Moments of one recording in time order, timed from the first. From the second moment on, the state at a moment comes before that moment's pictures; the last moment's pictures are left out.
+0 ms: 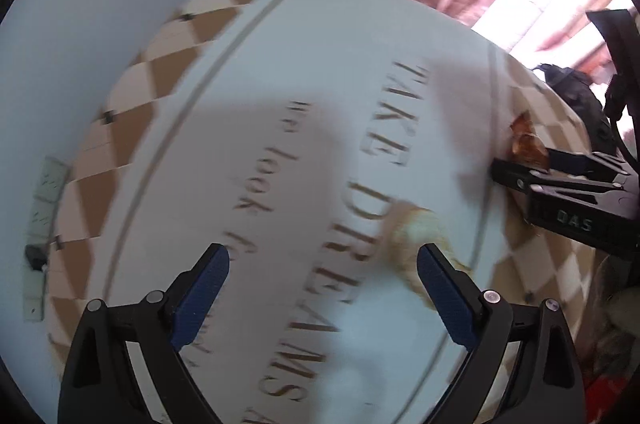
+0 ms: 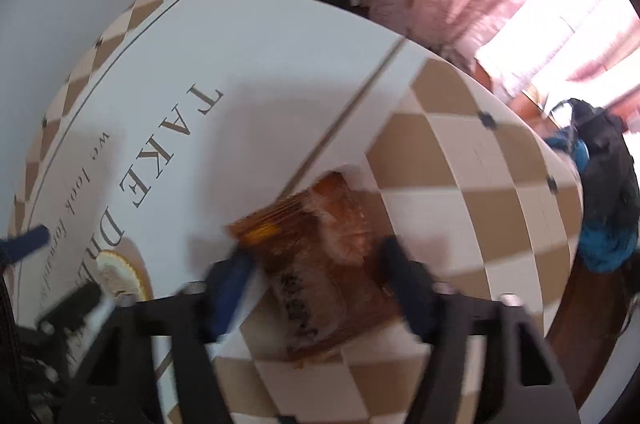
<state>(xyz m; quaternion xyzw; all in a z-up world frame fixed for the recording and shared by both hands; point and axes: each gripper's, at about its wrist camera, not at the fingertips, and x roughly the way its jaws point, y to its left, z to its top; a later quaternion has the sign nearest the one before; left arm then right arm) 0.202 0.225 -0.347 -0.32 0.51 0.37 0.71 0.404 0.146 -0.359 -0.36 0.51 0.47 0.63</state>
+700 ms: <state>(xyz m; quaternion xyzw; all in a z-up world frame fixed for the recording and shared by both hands) 0.244 0.182 -0.317 -0.20 0.52 0.32 0.77 0.407 0.016 -0.341 -0.23 0.58 0.39 0.68</state>
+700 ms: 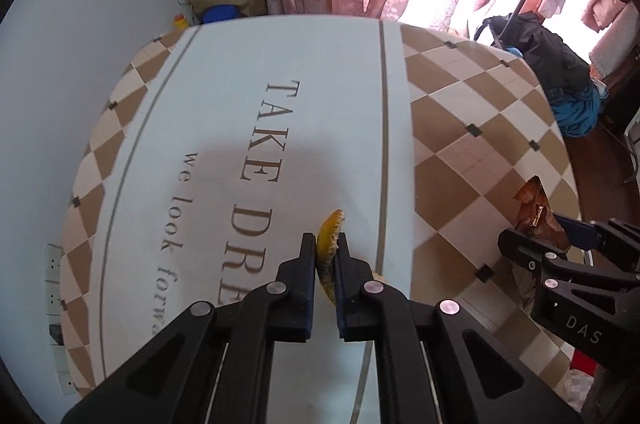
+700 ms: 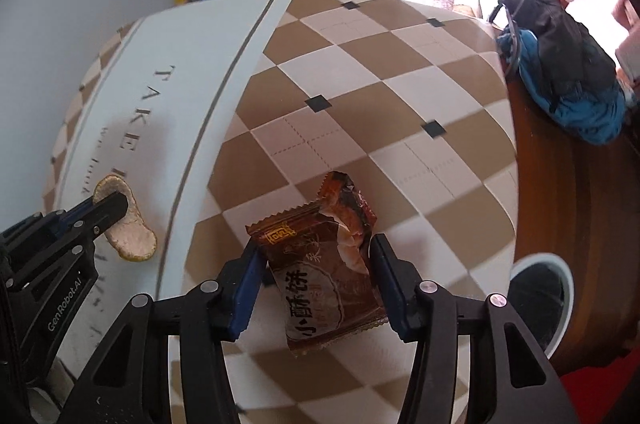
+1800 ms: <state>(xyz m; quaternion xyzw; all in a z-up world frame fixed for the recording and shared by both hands) 0.352 -0.065 -0.170 -0.15 0.44 0.13 0.87 0.500 -0.312 -0.191 0.00 0.53 0.28 0.80</state>
